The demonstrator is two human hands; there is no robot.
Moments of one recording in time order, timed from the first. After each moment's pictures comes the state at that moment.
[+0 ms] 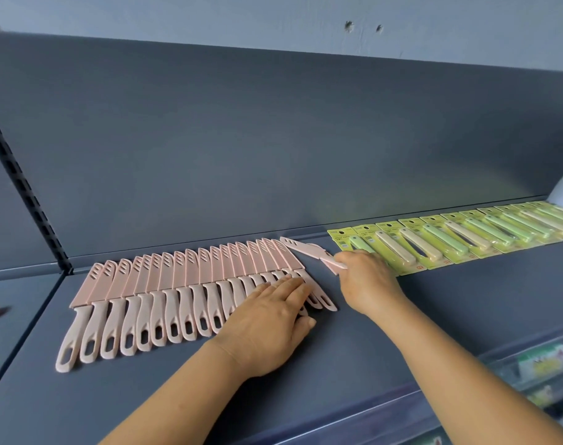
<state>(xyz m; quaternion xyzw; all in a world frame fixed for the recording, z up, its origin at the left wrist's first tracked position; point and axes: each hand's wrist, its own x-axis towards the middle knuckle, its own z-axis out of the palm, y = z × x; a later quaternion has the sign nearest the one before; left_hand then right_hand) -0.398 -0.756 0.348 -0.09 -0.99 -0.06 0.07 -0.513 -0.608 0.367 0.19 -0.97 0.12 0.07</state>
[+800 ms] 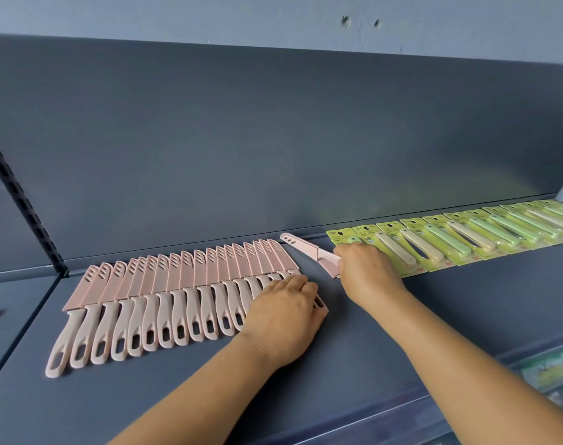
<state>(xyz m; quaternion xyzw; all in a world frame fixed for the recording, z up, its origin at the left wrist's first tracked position) -0.426 -0.724 0.348 -0.03 -0.99 -0.06 0.10 -0.521 -0.607 0.381 0.22 -0.97 0.06 0.09</state>
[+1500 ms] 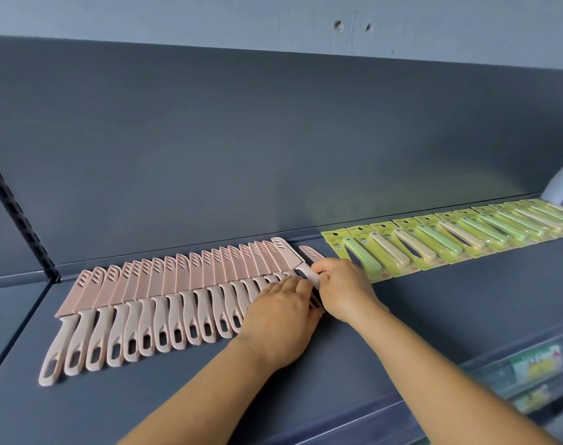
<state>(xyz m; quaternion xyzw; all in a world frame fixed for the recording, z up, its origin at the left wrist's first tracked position) -0.425 -0.725 0.350 -0.02 -0.99 -0.06 0.11 -0.493 -0.624 0.373 0.15 -0.95 0.29 -0.01</state>
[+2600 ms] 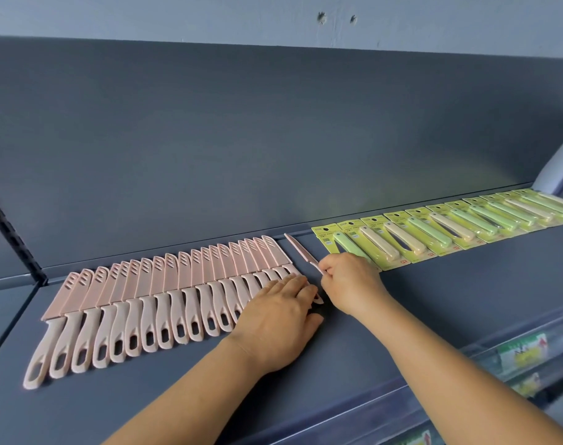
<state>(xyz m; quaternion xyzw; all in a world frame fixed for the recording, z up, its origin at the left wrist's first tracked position) -0.424 -0.719 0.347 -0.10 -0.99 -0.04 0.09 -0.512 -0.600 0.366 0.19 -0.97 0.16 0.03</state>
